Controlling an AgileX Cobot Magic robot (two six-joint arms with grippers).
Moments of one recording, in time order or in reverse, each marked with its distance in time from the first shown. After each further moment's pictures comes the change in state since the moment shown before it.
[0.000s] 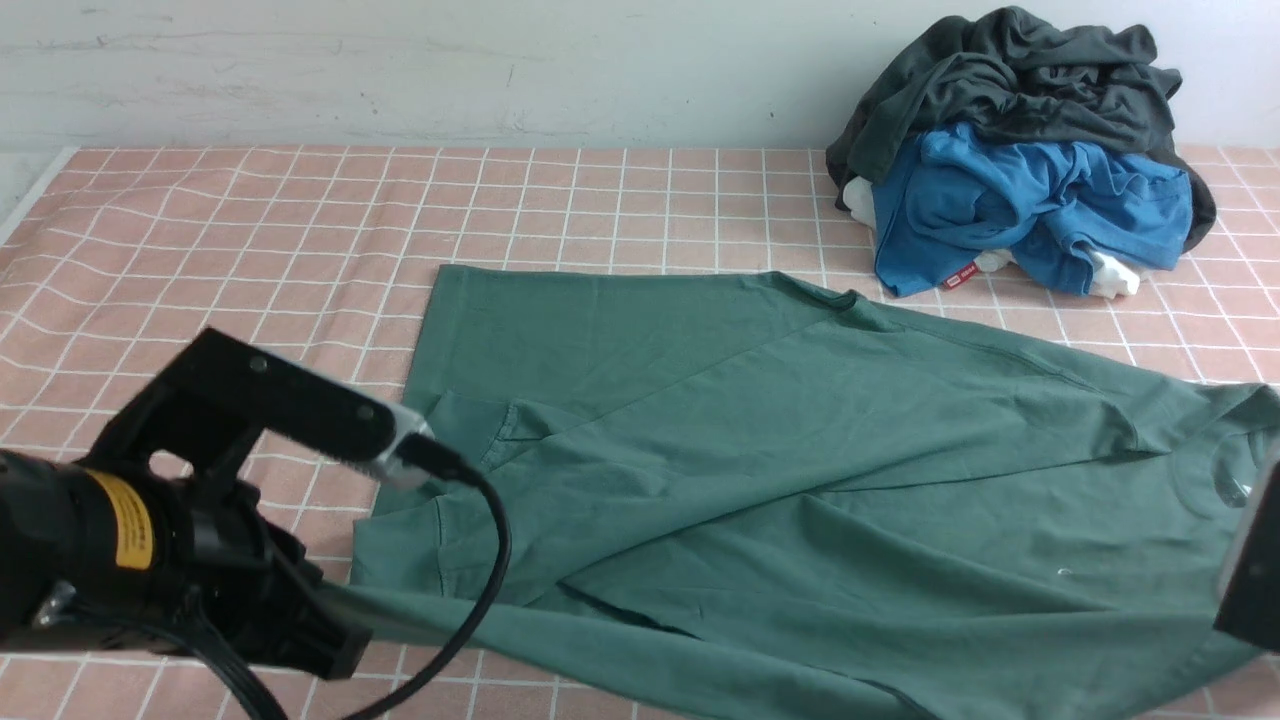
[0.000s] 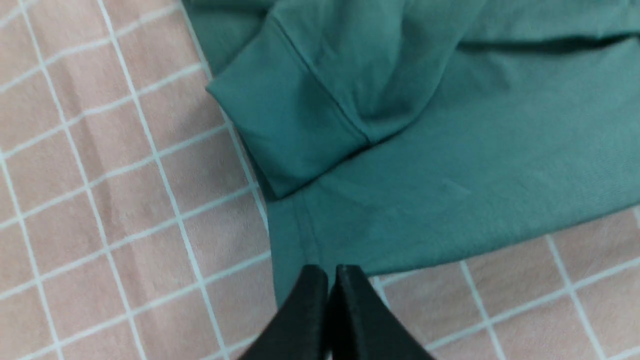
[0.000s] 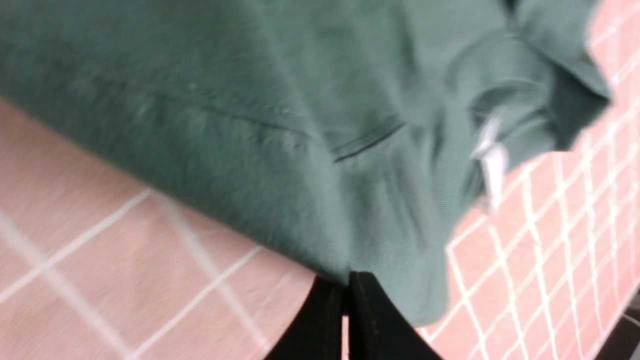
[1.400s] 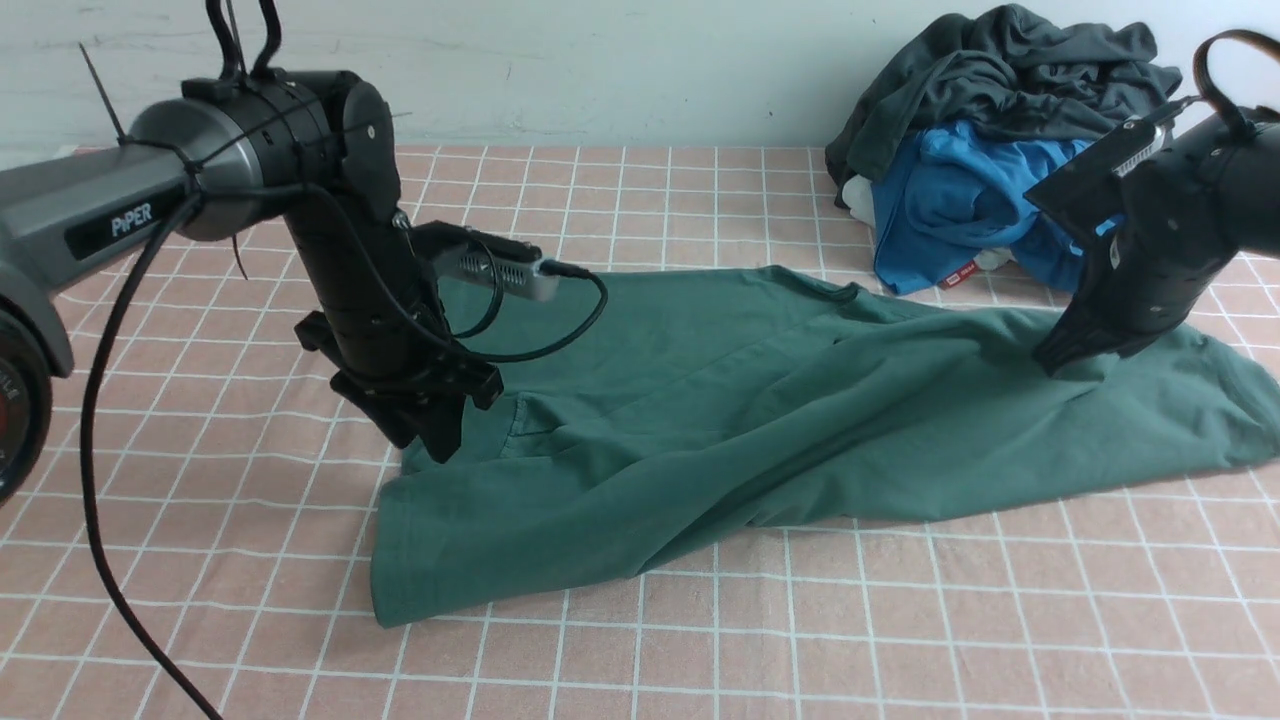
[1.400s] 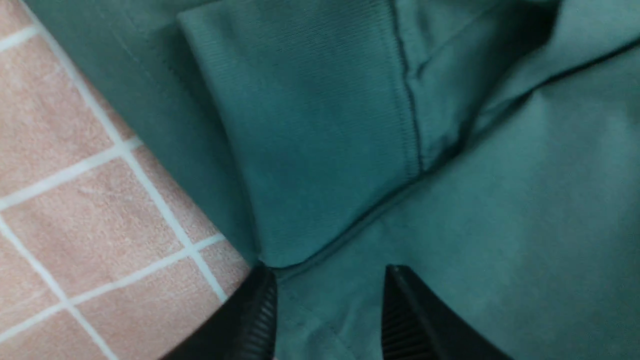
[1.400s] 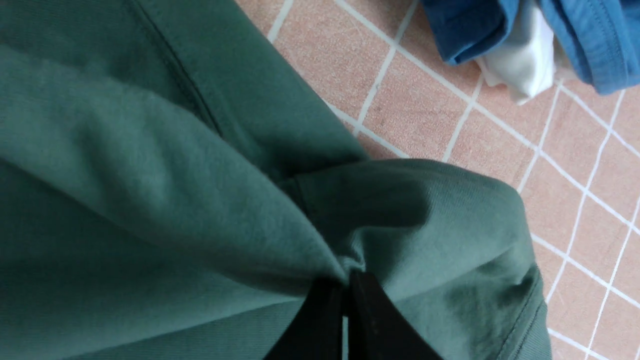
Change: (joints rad) right arm -0.080 0.924 -1.033 0.322 0.163 0.126; left arm 0.276 1.059 -0.934 -0.241 0.430 0.365
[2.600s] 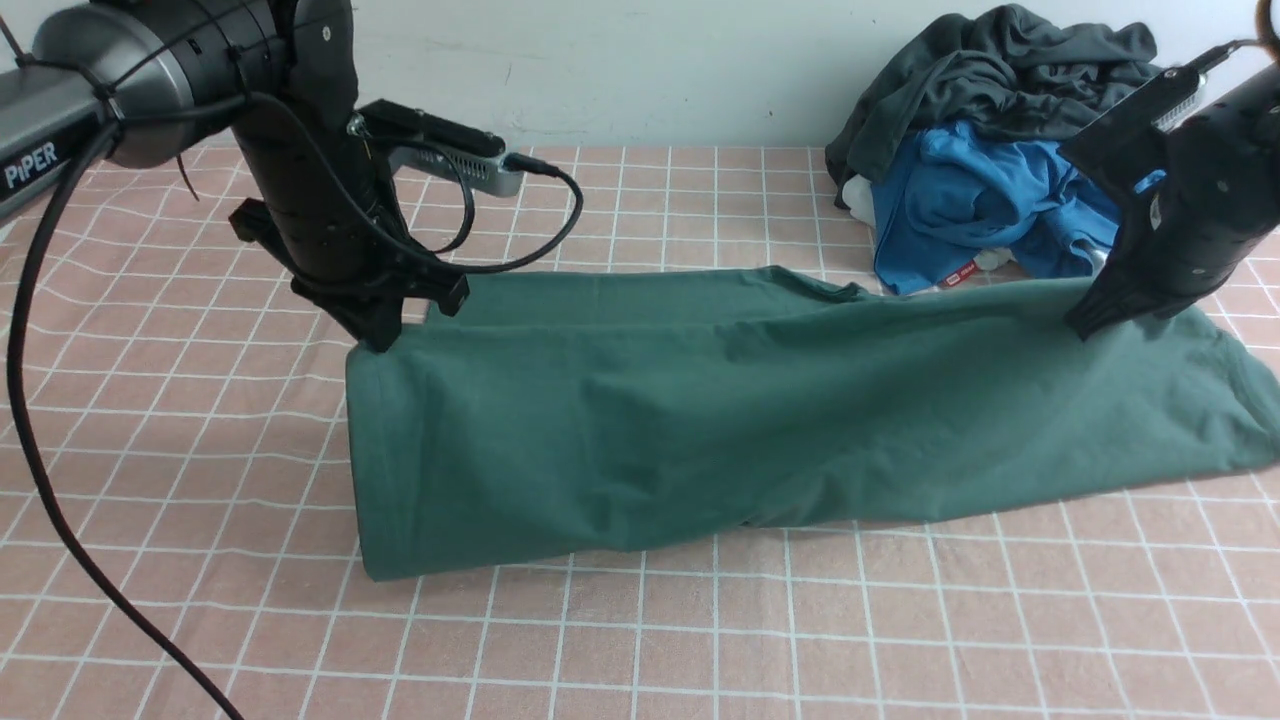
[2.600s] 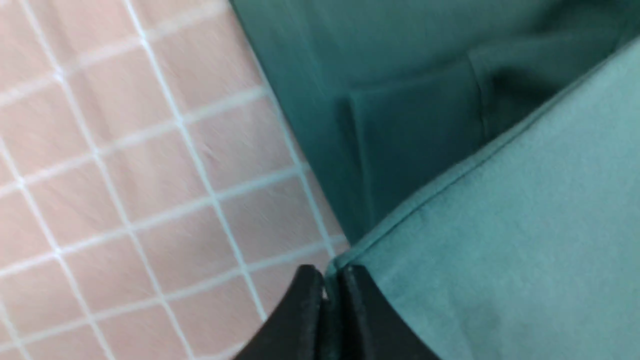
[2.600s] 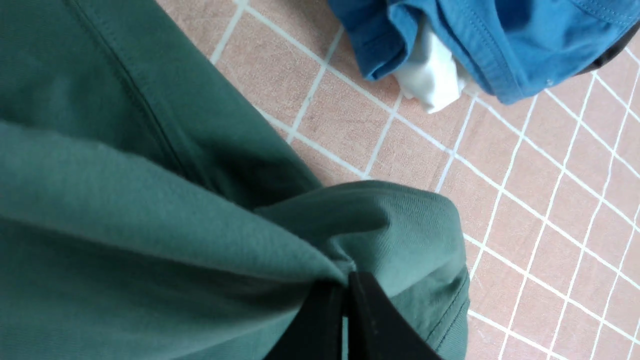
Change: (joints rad) right arm -0.013 -0.081 -0.001 -0.027 0.021 -0.019; left arm -0.004 -0.131 -0.086 0.164 -0.028 -0.095
